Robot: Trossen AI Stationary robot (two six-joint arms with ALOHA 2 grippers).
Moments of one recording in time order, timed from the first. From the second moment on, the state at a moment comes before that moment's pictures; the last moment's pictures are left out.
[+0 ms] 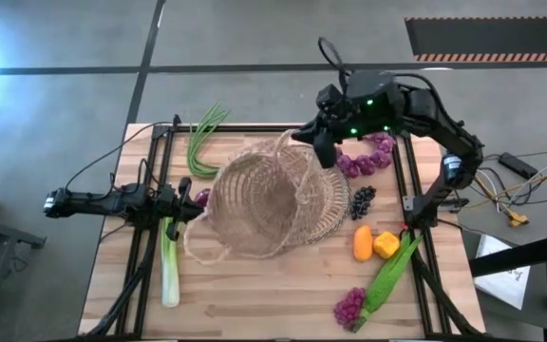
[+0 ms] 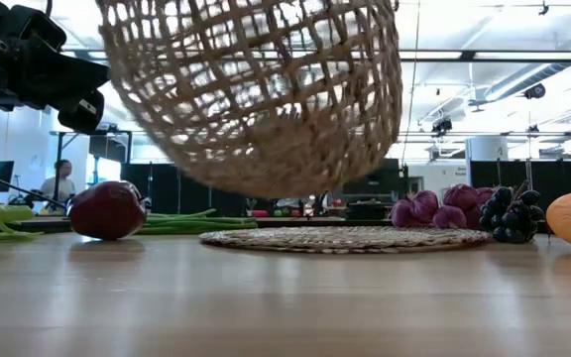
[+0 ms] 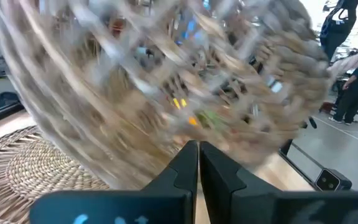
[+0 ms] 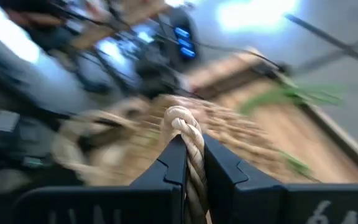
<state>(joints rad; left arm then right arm) -0.08 0.05 0.01 0.04 0.01 -0.17 -0.16 1.70 2.35 -1.13 -0.06 0.32</state>
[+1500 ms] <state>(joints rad) -0.08 0.05 0.01 0.04 0.01 -0.17 -0.20 1.82 2.35 -1.55 0.78 -0.02</state>
